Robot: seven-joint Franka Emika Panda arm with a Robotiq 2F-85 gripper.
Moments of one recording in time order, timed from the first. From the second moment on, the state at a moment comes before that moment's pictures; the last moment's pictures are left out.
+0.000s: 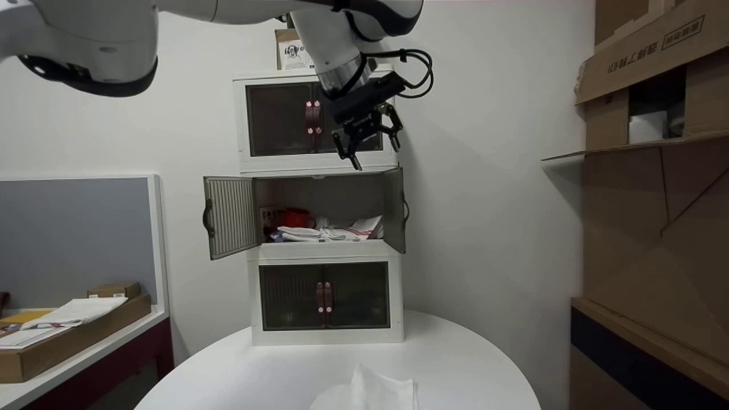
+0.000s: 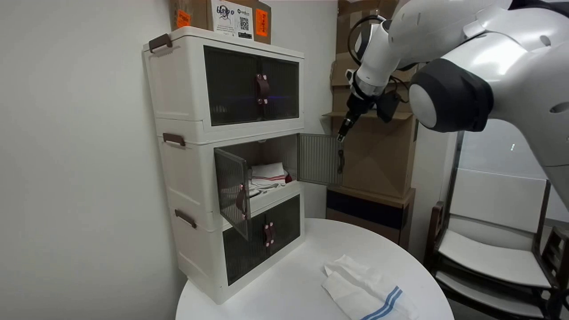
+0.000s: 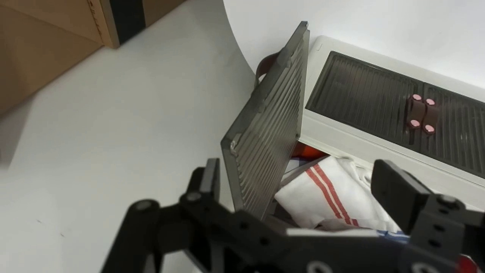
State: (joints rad) arm 0.28 0.56 -0.93 -1.07 -2.51 4.21 2.02
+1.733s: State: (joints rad) arm 0.01 0.71 -0.69 -0.85 -2.51 4.22 2.03
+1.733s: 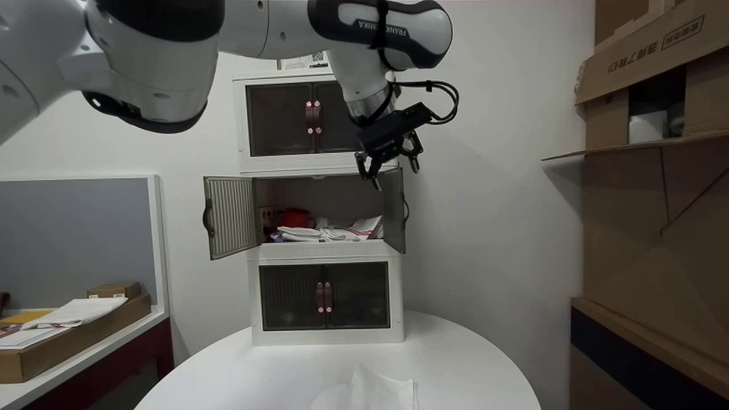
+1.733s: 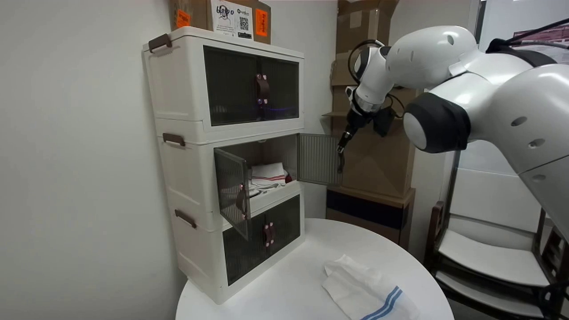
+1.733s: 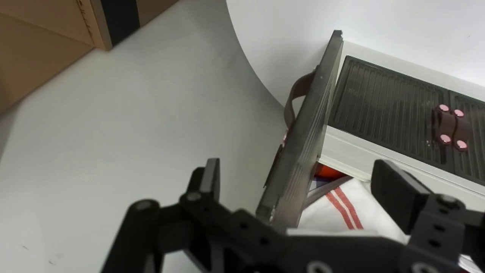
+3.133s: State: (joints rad) arm 0.18 0.57 -0.51 -0.99 -2.51 4.22 1.78
